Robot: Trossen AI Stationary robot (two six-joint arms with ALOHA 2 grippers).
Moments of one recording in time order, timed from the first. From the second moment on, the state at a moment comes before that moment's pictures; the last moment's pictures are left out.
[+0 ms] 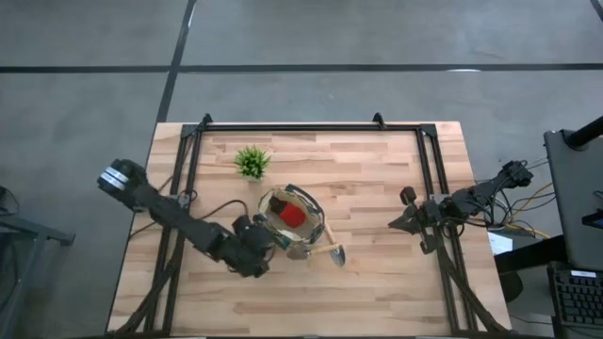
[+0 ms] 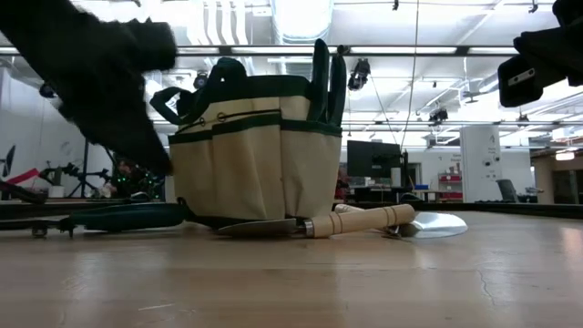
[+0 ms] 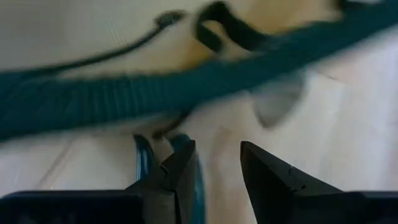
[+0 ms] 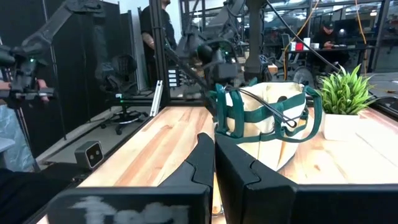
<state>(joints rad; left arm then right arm) -0.51 1.52 0.79 -0.28 -0.53 -0.88 0.50 0.03 0.01 0.06 0.26 0.10</state>
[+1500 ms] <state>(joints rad) -0.34 1.71 0.91 -0.41 -0.32 -0.62 0.50 0.03 0.01 0.06 0.26 0.10</state>
